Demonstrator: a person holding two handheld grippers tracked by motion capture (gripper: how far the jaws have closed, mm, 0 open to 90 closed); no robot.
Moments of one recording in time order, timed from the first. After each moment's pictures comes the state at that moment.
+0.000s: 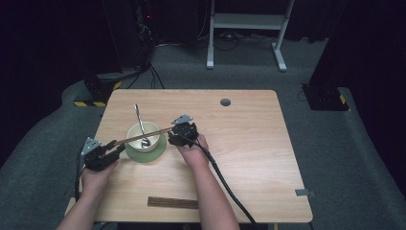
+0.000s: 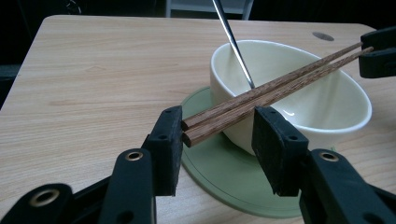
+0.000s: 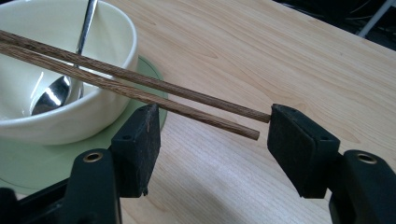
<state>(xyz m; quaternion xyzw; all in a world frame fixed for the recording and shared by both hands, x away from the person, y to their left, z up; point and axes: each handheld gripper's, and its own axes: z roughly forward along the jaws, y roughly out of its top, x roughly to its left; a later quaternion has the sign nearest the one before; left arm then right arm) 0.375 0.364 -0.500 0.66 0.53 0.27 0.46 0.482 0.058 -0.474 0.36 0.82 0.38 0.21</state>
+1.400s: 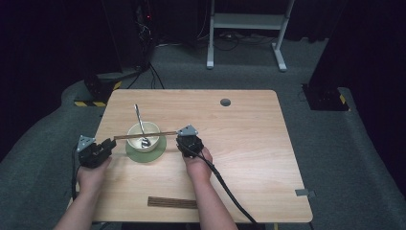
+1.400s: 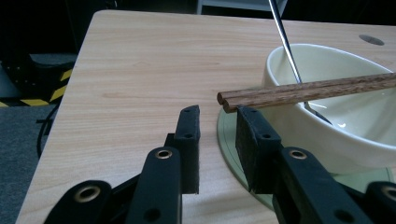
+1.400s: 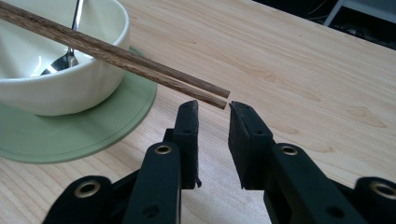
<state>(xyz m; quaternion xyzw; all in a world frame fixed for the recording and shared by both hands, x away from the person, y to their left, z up) 0.382 0.383 -0.497 0.63 0.58 0.29 0.44 0.440 0.043 -0.478 0.40 0.79 0.38 0.26</state>
